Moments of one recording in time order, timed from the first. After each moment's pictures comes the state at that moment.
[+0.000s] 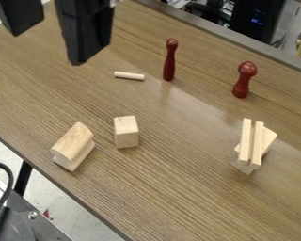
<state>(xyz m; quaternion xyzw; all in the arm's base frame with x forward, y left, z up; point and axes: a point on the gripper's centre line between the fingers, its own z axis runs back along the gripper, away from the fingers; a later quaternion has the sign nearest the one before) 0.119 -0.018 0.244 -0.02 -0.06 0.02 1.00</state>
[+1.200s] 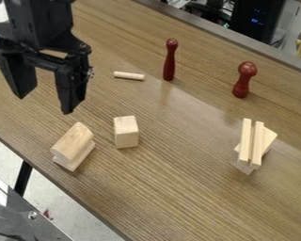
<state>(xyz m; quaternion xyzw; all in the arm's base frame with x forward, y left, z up) 0.152 0.058 0.133 -0.01 -0.01 0.12 0.99</state>
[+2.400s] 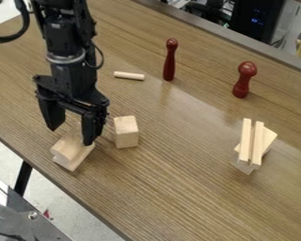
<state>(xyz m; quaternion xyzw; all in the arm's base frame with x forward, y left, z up) 0.189 0.071 0.041 -0.01 0.02 0.07 1.00</state>
